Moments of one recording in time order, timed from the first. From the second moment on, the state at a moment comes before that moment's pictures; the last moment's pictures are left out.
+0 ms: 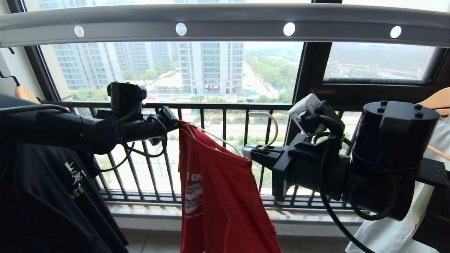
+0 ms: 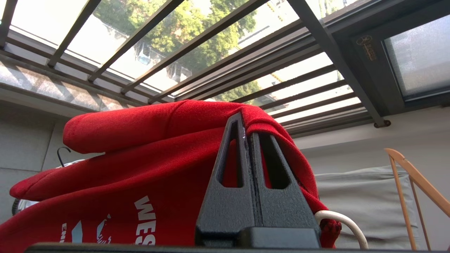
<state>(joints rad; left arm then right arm) -0.23 1.96 -1.32 -0.33 -0.23 -0.85 0.74 1.60 -0.81 -0.71 0.15 -0.06</state>
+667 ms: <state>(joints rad) -0.34 1.97 -1.32 -0.11 -0.20 -0.74 0.71 1.62 -0.83 -0.72 0.11 -0.06</state>
